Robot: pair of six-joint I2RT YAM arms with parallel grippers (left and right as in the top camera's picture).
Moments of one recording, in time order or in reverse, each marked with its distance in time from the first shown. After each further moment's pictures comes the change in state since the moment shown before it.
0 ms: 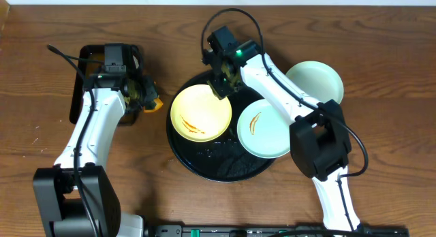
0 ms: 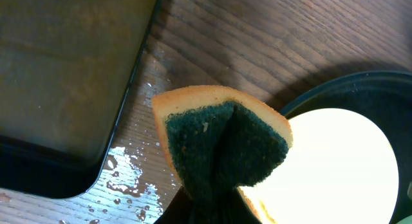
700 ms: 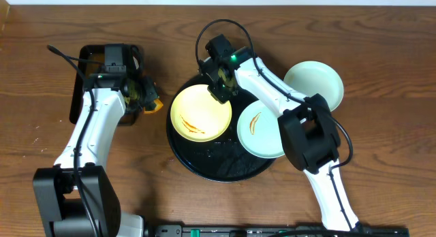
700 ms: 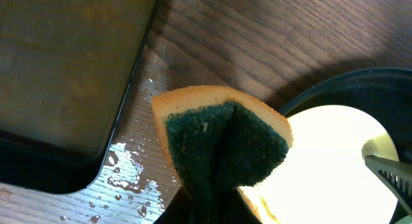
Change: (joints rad) left arm 0.000 0.000 0.000 -0.011 0.000 -0.002; right arm 0.000 0.111 0.002 0.018 0.000 -0.099
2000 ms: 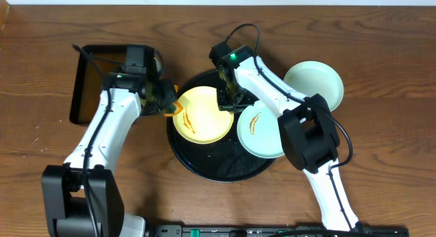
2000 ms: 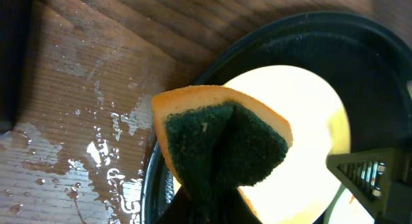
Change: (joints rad) left arm -0.126 0.000 0.000 -0.018 0.079 -0.053; right arm -0.001 0.004 0.028 -0.299 0.010 0.696
